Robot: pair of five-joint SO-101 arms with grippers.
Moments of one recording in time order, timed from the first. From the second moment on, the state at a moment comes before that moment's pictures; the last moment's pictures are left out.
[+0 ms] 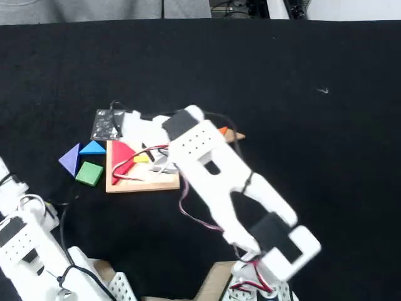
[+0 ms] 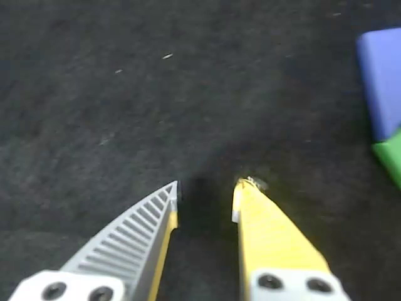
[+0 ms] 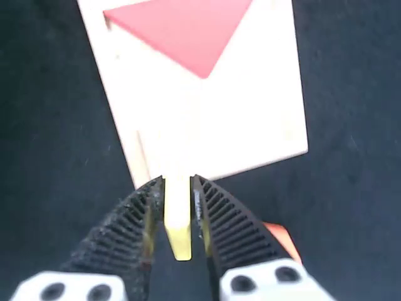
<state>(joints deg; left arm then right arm) -53.2 -53.7 78.9 47.3 -11.4 -38.8 4.7 7.9 70.4 46.0</state>
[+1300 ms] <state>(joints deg) -50.4 -53.7 78.9 46.2 -10.9 -47.6 18.0 3.6 61.9 42.3</state>
